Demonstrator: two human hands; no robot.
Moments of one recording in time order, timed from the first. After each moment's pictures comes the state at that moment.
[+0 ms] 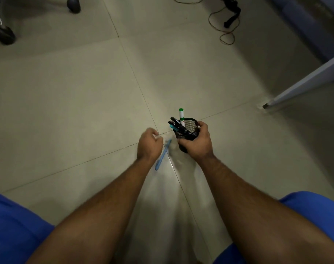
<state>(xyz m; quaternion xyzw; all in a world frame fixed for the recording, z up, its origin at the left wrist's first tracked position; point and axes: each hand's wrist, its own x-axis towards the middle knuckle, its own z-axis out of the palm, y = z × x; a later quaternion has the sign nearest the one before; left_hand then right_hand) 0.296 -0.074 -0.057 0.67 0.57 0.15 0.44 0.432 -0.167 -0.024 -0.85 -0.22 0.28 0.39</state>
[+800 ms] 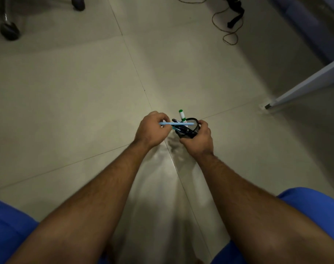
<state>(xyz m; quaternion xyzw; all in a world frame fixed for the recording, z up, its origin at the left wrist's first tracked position) 0.301 -0.043 -0.007 0.79 0.43 0.17 0.41 0.421 -0.161 -0.018 -0.89 -0.23 0.23 0.31</state>
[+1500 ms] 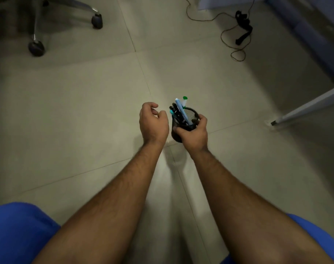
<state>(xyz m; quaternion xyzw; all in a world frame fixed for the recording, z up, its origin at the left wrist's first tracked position) 0.321 -0.015 0.052 0.56 0.58 0.39 0.45 0.408 -0.097 0.040 -0.80 -0.20 0.31 0.47</state>
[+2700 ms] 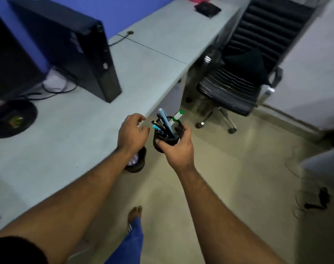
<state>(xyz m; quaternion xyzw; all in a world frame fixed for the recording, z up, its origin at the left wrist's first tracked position) -0.196 -0.036 0.755 0.46 0.78 0.39 0.16 -0.031 -0.033 0.761 -0.55 -0.58 0.47 0.36</state>
